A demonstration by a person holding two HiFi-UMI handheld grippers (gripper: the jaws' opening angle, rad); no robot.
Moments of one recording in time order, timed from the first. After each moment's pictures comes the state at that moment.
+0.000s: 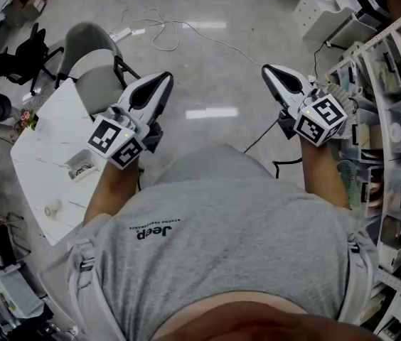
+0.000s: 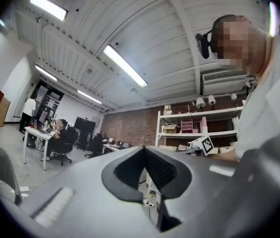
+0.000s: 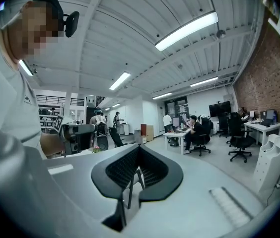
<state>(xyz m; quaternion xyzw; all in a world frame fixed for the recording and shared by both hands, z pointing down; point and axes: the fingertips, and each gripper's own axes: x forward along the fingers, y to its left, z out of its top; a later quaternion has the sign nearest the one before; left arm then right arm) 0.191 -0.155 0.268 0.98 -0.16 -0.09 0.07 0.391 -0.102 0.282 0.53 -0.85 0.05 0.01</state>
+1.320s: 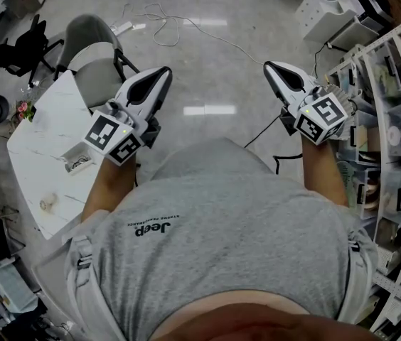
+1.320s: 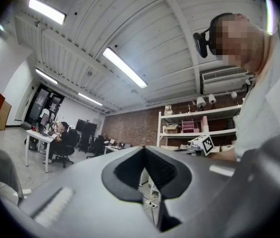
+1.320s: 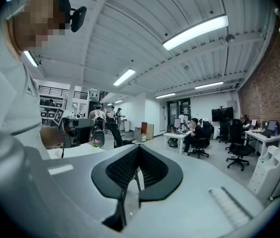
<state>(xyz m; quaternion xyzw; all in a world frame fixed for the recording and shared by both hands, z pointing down) 0.182 -0.154 0.268 0.98 -0.17 -0.09 0.06 0.385 -0.105 0.282 0.52 -0.85 0.01 0.04</state>
